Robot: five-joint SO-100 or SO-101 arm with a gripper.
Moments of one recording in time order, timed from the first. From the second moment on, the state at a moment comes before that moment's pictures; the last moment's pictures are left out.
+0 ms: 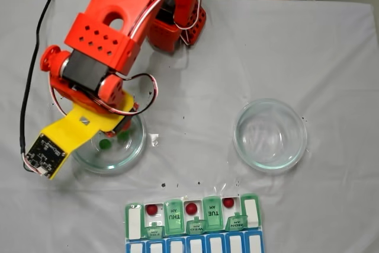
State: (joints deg) arm 26.6 119.4 114.3 72.3 -82.1
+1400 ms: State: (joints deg) arm 23.1 109.8 112.9 67.2 -66.0
